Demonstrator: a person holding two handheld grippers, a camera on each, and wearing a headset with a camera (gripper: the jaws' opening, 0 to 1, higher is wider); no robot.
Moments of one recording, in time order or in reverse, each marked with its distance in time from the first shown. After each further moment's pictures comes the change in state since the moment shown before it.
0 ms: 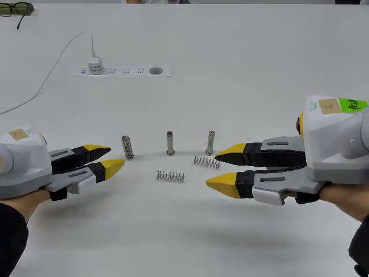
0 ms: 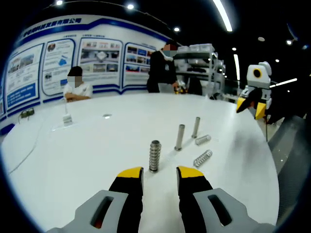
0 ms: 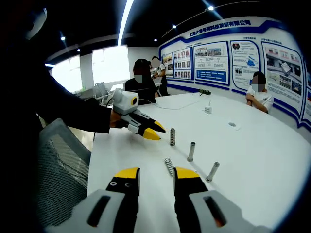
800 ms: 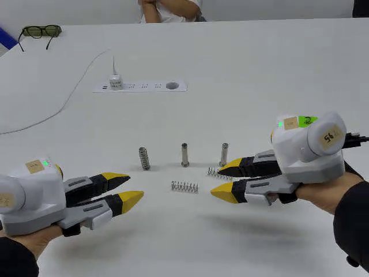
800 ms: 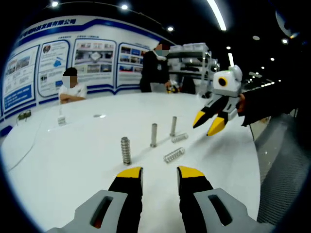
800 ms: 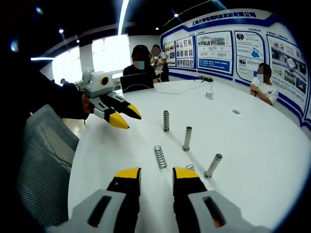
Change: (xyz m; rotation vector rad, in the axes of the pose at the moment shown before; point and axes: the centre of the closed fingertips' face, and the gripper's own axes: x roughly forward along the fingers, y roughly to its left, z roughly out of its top) left arm -0.023 -0.050 -0.001 0.014 0.012 -0.044; right arm 0.040 -0.030 -0.038 -0.003 0.108 0.019
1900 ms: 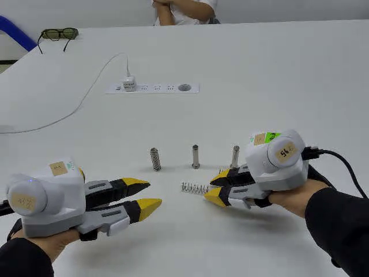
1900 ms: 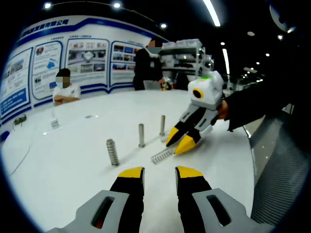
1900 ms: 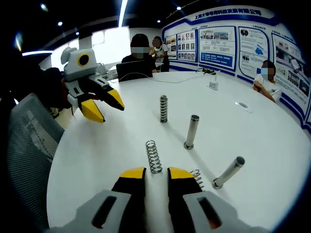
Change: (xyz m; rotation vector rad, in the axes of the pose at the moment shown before) left arm 0.004 -0.017 0.000 0.032 0.029 -0.041; right arm 0.051 -0.010 -0.018 -0.028 0.059 -0.006
